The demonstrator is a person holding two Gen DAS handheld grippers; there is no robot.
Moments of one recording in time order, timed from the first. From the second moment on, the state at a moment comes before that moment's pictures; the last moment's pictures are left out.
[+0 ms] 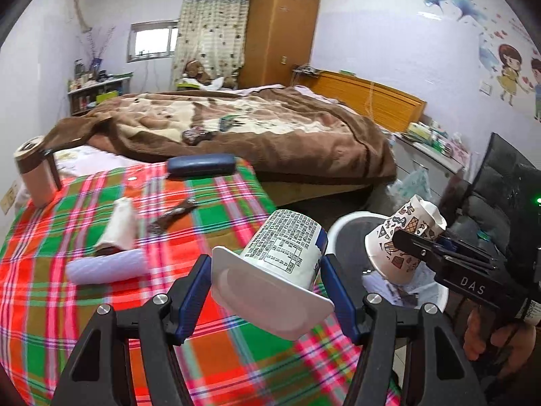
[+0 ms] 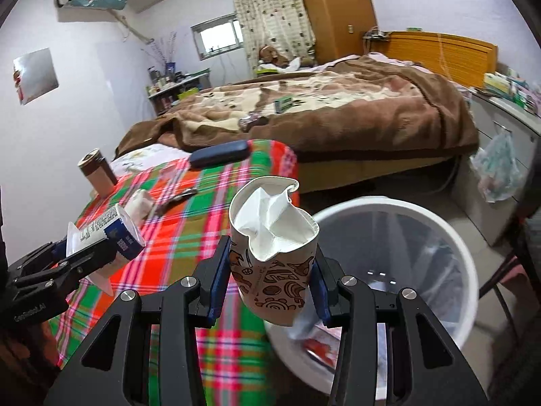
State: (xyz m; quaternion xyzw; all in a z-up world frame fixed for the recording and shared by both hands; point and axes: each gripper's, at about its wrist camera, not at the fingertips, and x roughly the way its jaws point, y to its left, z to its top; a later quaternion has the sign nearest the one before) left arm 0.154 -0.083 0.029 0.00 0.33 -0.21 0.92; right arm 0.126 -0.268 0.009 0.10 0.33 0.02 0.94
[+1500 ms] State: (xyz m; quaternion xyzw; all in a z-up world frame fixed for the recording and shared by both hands) left arm 0.162 -0.222 -0.002 0.05 0.36 -0.31 0.88; right arm 0.118 -0.362 -0.027 0.10 0.39 -0.08 0.91
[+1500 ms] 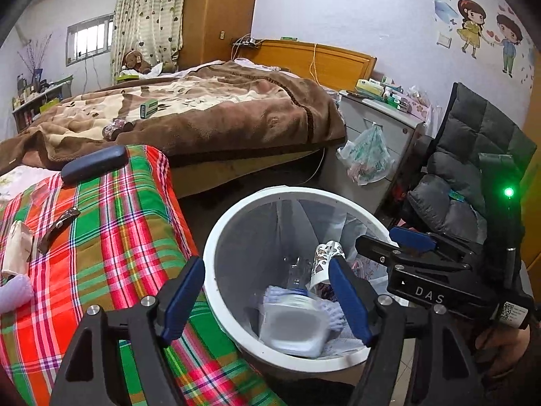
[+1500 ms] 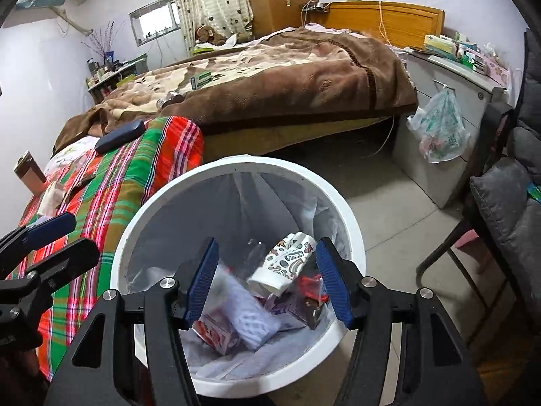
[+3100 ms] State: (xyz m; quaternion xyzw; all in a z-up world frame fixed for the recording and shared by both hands) left arm 0.190 0.035 0.011 0.01 0.32 -0.12 0.94; right arm 0.156 -0.226 -0.015 0.06 0.37 0.06 0.93
